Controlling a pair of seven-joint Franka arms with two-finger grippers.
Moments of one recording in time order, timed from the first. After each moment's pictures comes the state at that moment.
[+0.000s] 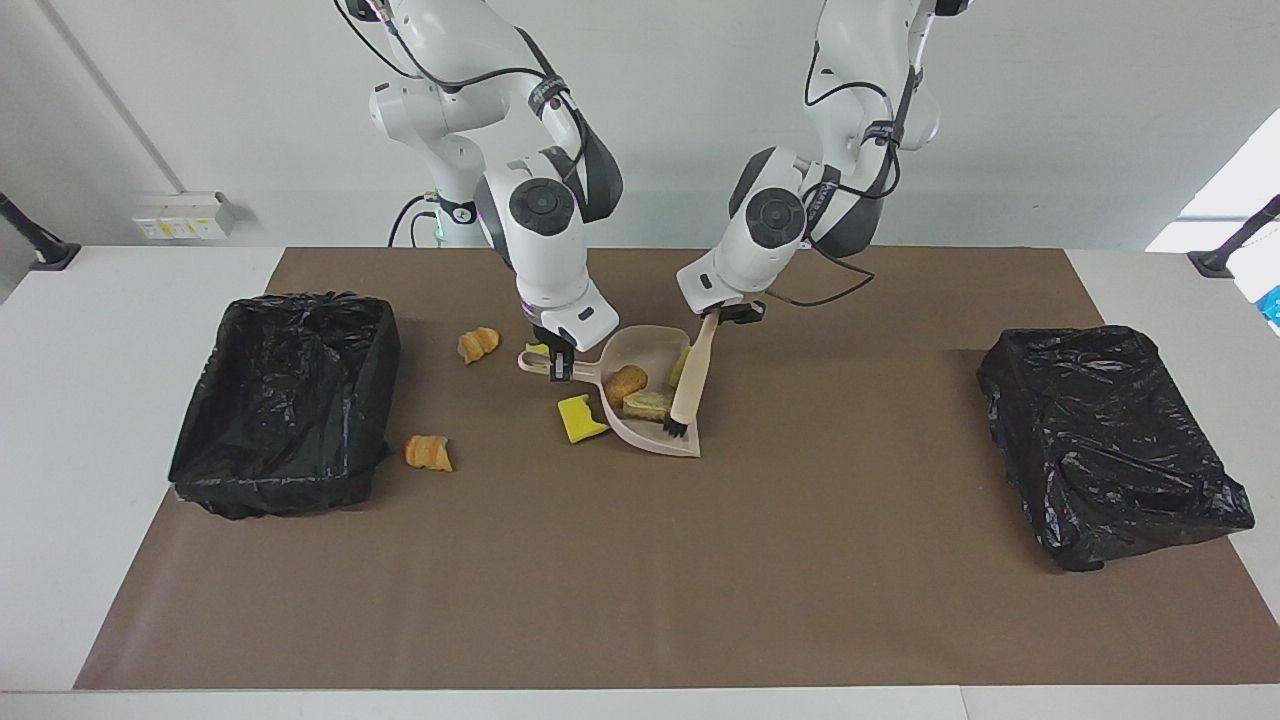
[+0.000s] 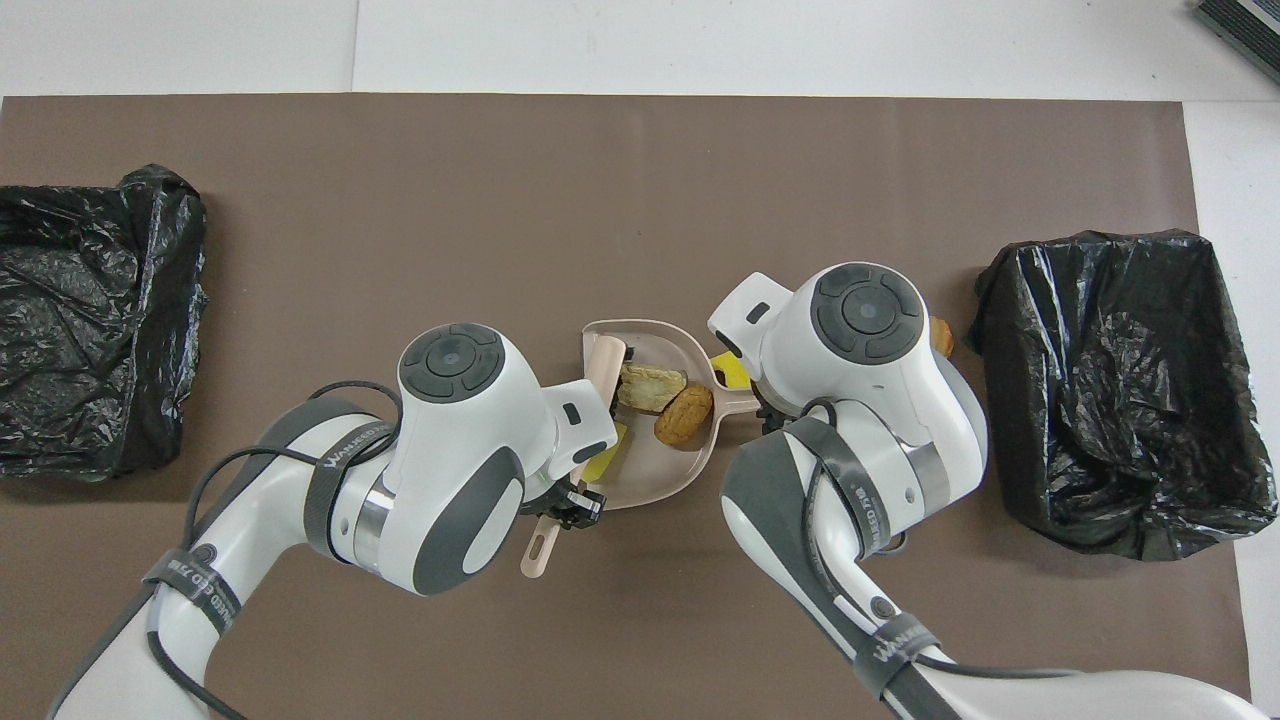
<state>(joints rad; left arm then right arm) -0.58 0.13 -0.04 -2.02 -0.31 1.91 -0.07 0.29 0.20 0.15 -1.92 -0.02 2.07 -1.13</state>
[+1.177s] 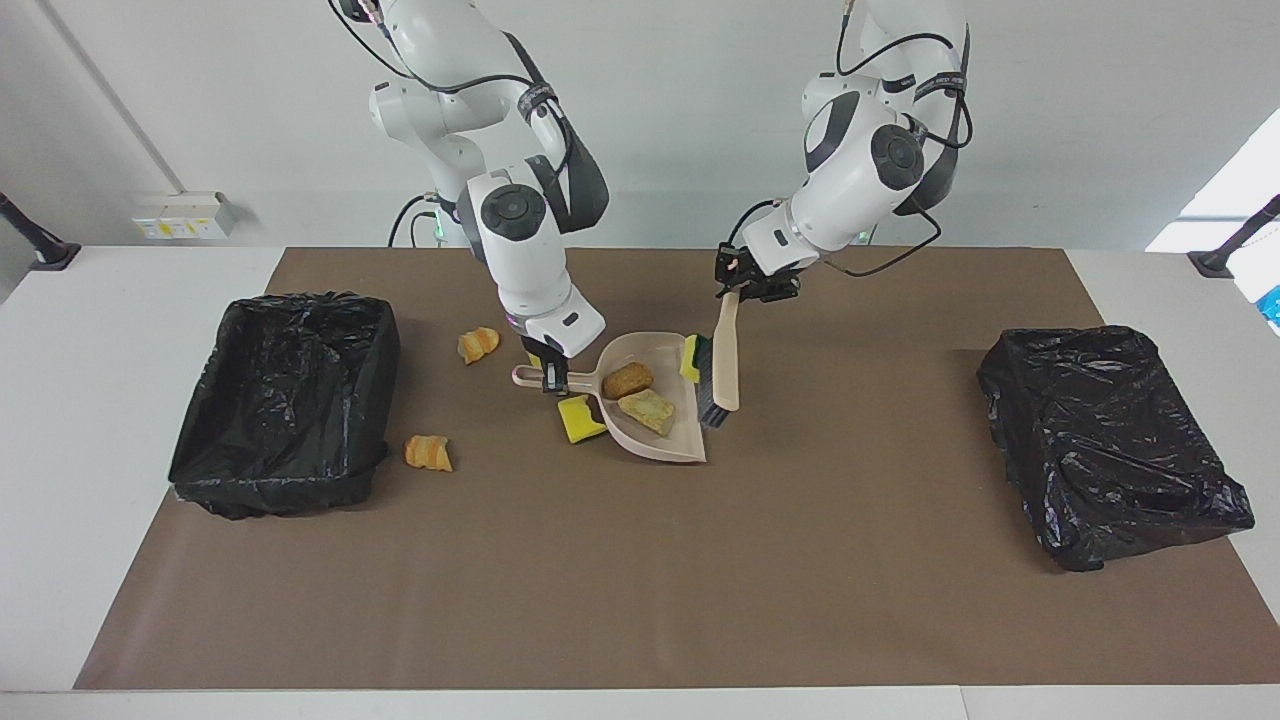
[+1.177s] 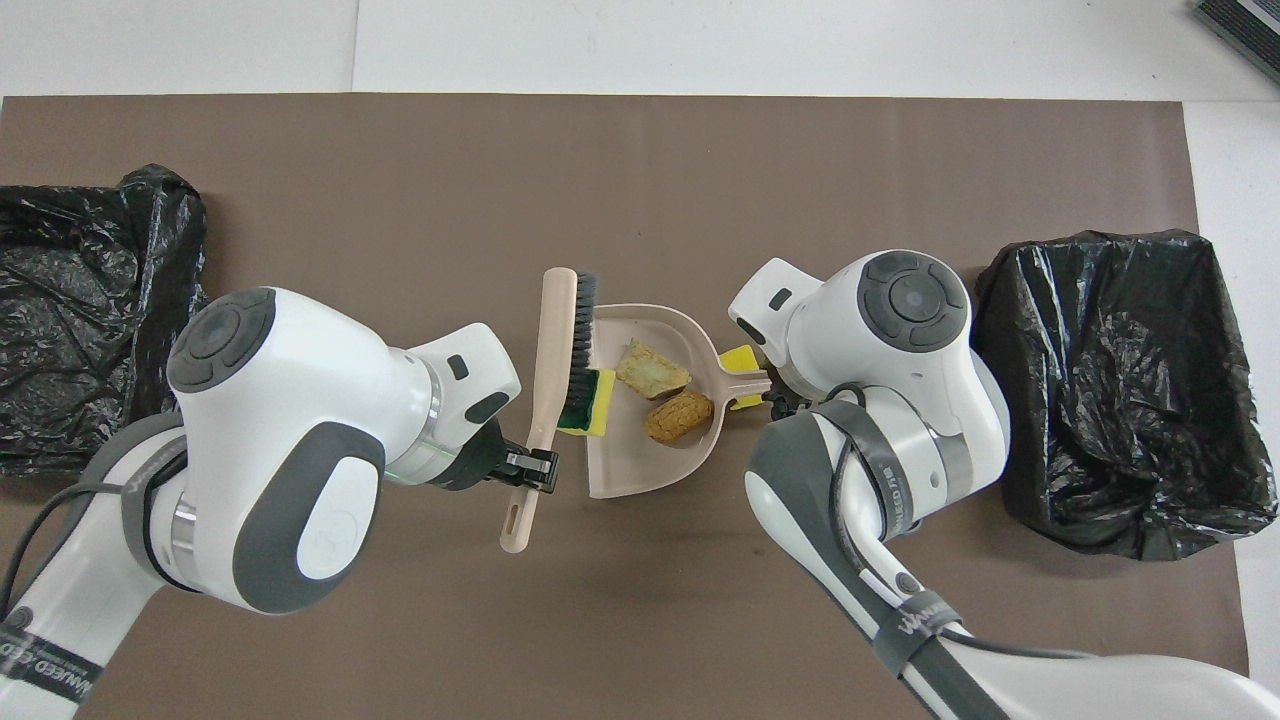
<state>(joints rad) -0.45 -0.03 -0.04 -2.05 -0.50 1.93 -0.02 0.25 0.21 0.15 -1.93 0.03 2.13 -1.24</state>
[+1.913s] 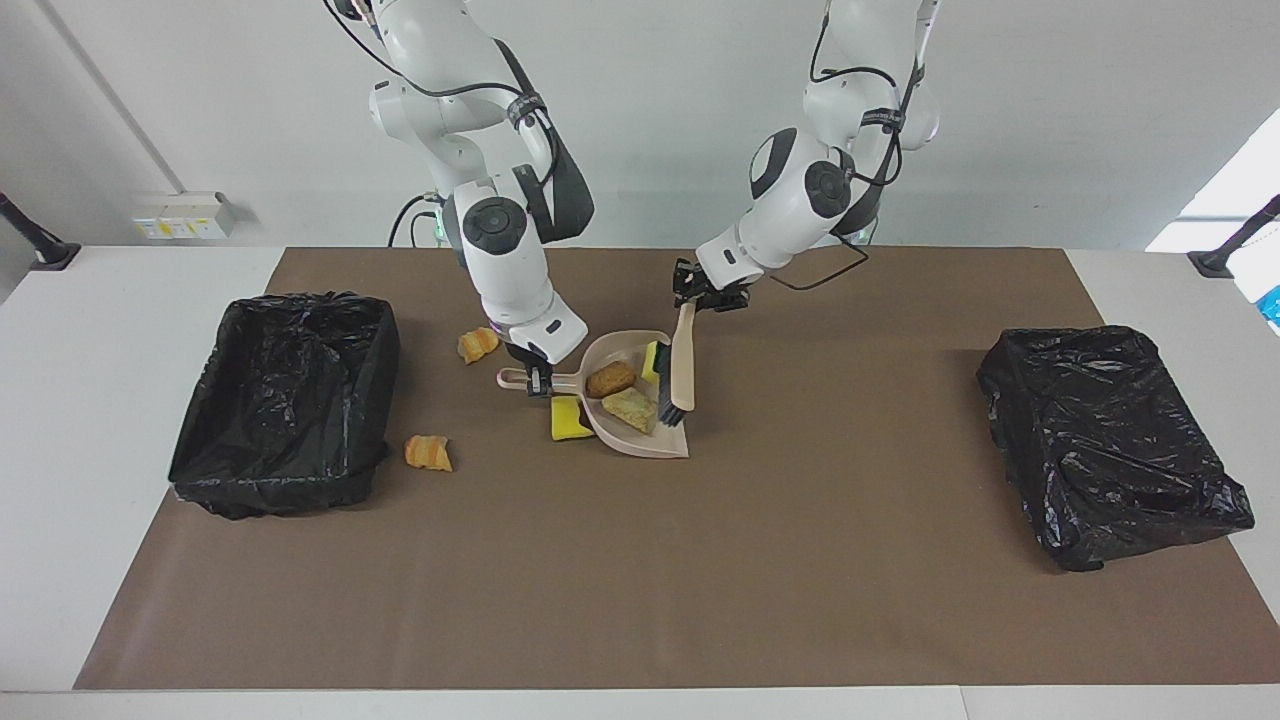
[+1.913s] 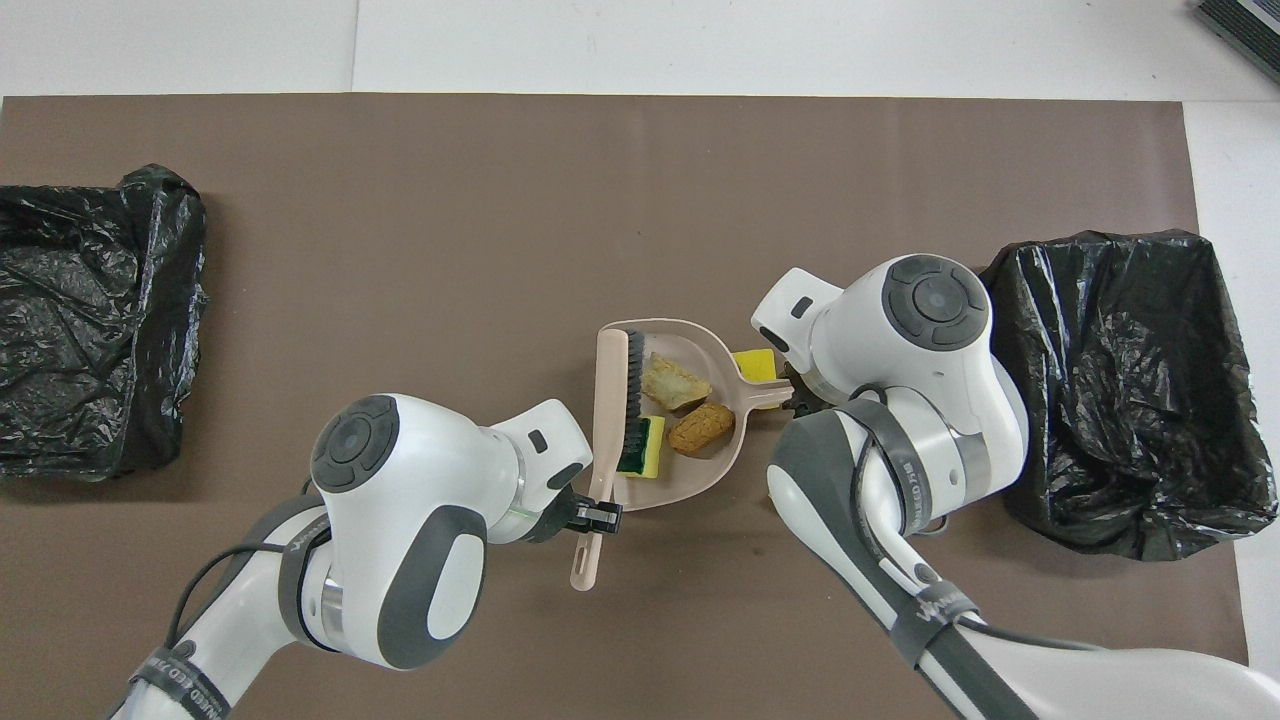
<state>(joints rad) -0.60 0.00 -0.05 -2.24 -0.64 2.22 -0.01 0.22 0.20 0.15 -1.97 0.03 2.14 -1.30</state>
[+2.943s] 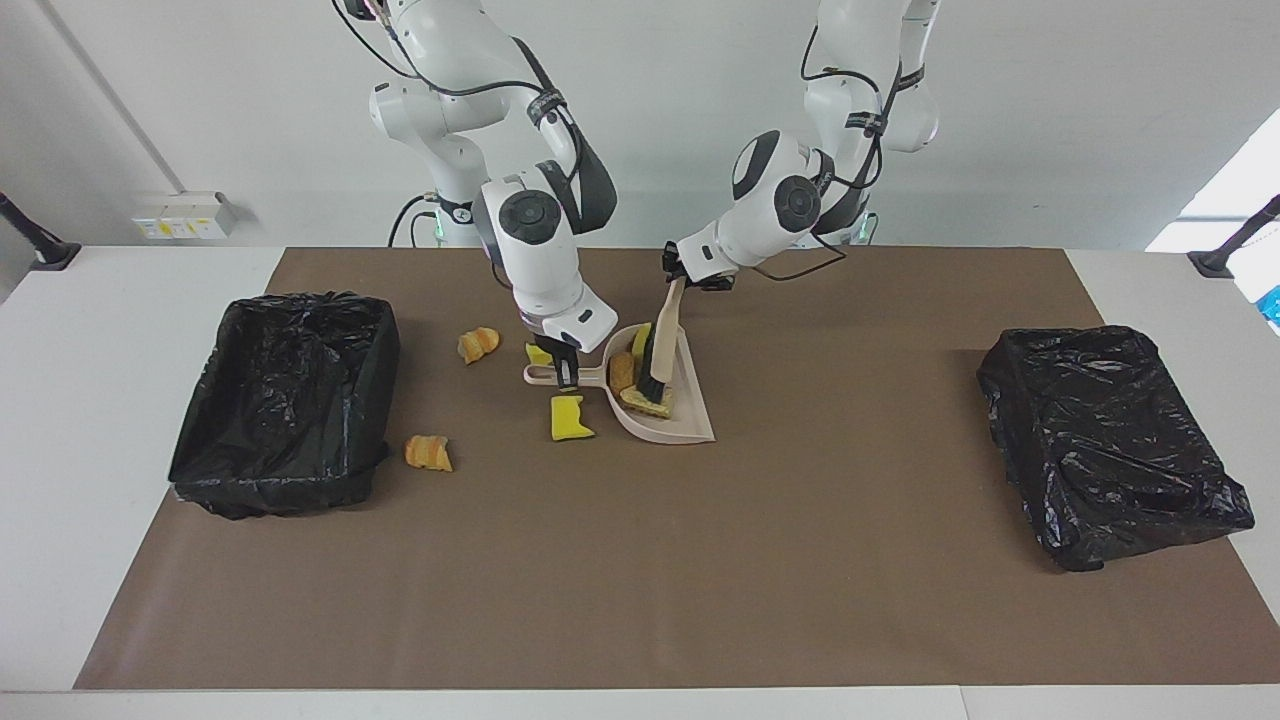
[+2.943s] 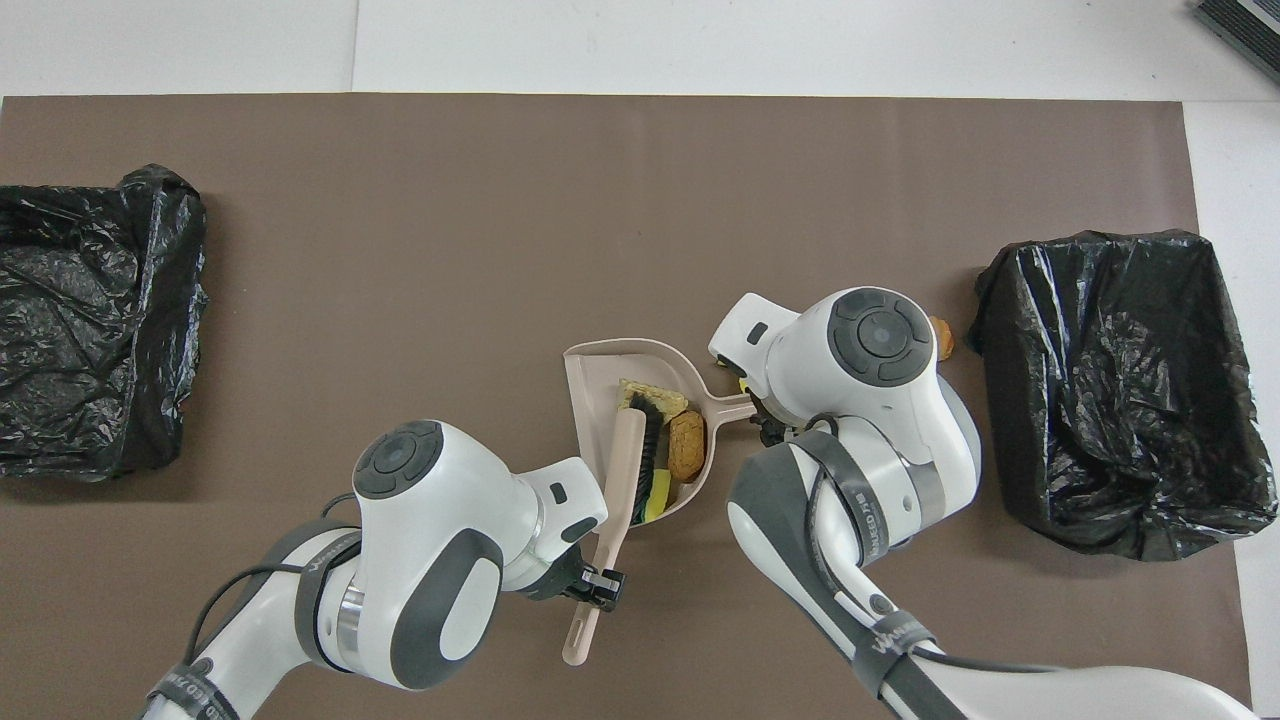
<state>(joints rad) -0.64 -0.02 -0.03 -2.29 -0.65 2.00 0.04 0.28 0.20 0.15 -2.00 0.03 2.19 -1.29</state>
